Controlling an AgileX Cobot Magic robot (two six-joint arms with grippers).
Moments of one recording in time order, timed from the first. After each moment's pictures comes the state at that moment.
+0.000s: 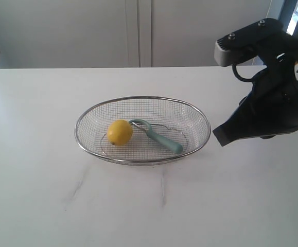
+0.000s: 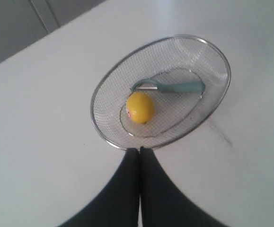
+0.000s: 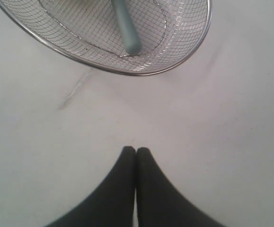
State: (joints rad) left arm -0.39 0.91 -1.13 -0.28 0.94 0.41; right arm 0.52 1.20 -1.02 -0.04 0.95 -0.02
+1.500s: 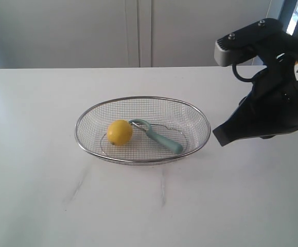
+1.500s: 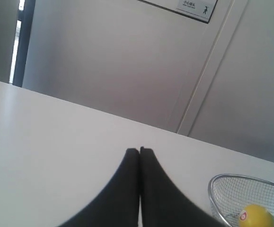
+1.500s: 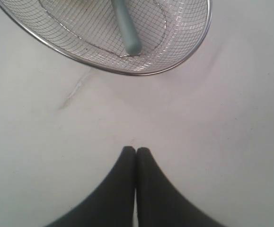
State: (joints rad) left arm -0.04 0.02 0.02 -0.63 -0.04 0.29; right arm 0.52 1.20 -1.02 -0.04 0.95 -0.02
